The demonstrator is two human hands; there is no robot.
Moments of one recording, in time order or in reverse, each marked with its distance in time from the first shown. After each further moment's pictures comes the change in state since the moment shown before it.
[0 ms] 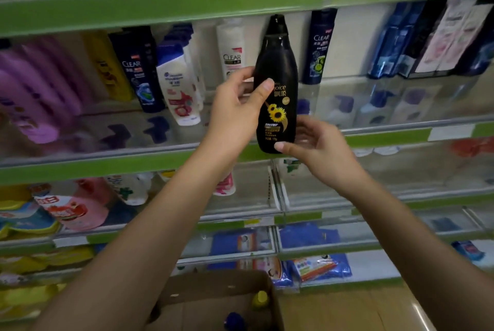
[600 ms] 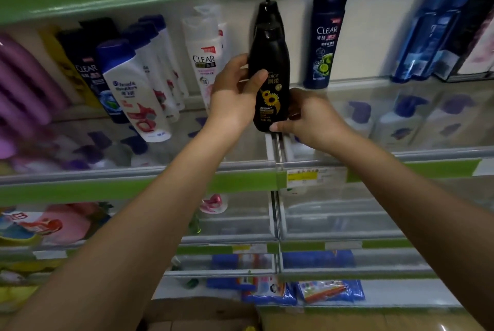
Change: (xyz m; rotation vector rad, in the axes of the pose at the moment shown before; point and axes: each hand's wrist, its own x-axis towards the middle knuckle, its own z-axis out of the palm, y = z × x) left_hand 0.114 -0.067 0.066 0.143 0.114 0.001; right_hand 0.149 0.066 -0.044 -0.423 -0.102 -0.056
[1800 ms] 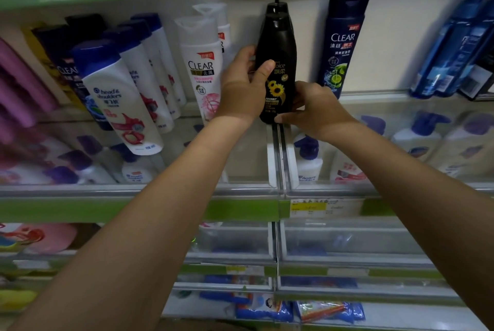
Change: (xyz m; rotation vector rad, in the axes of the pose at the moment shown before) left_hand 0.069 -0.033 0.023 -0.006 0.038 0.090; right_hand 0.065 0.021 -0.002 -0.085 0.023 -0.064
